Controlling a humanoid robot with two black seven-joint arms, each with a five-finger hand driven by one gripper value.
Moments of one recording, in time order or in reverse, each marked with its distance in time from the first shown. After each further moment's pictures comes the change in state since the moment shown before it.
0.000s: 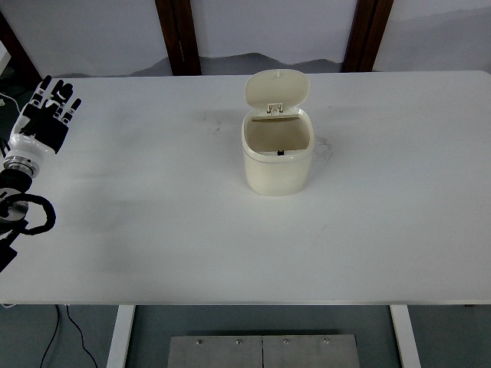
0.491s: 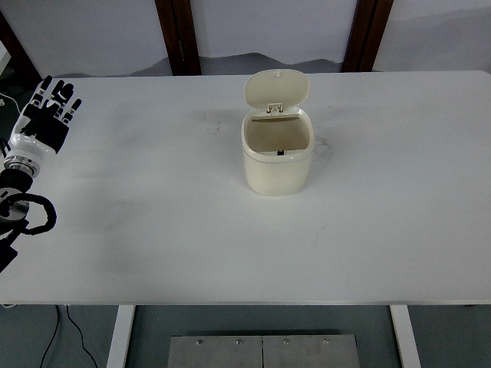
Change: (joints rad) left arm -0.002 0.000 0.002 -0.001 0.002 0.009 -0.002; right arm 0.000 0.000 0.000 0.000 0.000 0.000 0.000
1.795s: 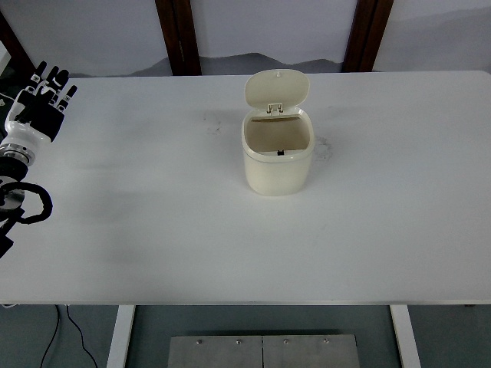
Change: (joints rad) left arm -0.037 0.017 0.001 -0.007 0.000 0.008 0.003; right arm 0.000 0.000 0.000 0.000 0.000 0.000 0.000
